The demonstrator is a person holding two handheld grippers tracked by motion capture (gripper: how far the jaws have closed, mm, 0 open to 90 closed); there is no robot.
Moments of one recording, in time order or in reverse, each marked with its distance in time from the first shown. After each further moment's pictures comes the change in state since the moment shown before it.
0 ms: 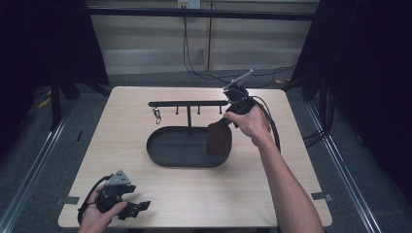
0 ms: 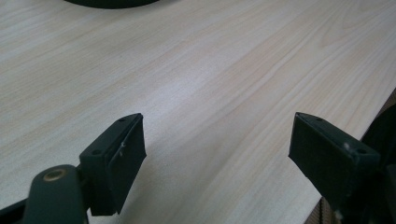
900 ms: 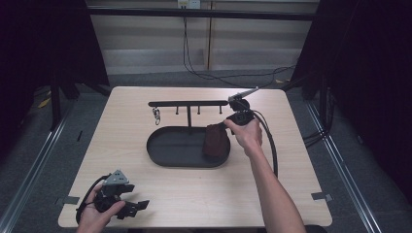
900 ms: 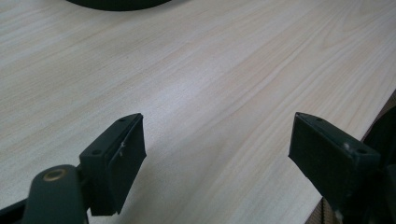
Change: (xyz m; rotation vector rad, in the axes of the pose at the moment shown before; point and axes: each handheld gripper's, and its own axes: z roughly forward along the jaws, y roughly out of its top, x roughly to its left) left arm 0.003 -0.001 -0.004 -0.002 0.000 0.008; right arm -0.032 -0.021 0.055 -0.169 0.036 0.127
